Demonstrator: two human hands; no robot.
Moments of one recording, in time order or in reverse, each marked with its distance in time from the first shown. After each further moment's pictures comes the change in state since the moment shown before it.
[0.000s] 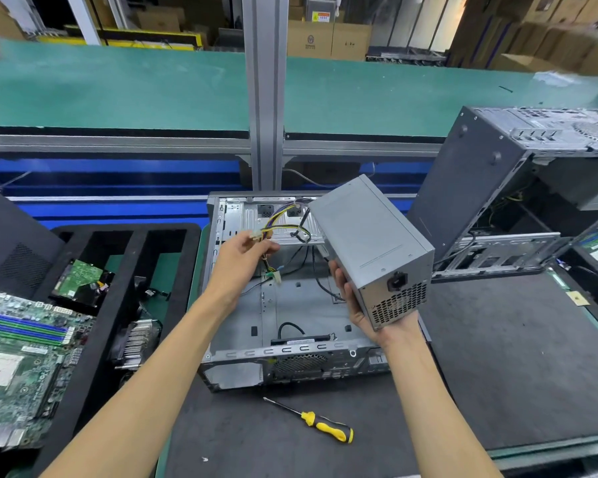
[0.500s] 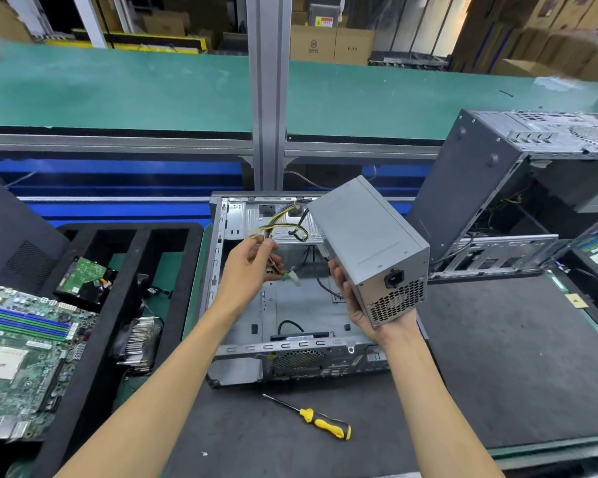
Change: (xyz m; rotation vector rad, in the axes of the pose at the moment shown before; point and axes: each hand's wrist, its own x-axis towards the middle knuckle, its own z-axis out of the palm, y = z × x) left_hand -0.013 -0.013 0.009 -0.021 0.005 0.045; right_hand -0.002 -0.001 0.003 -0.068 -0.009 -0.006
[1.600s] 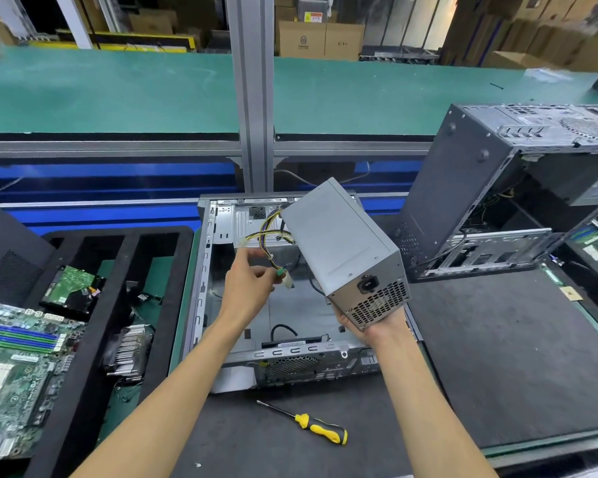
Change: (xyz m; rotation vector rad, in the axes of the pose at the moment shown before) left_hand -0.003 -0.015 0.018 0.271 0.063 -0.034; right_hand 0.005 -0.001 0.000 -0.006 -0.072 0.020
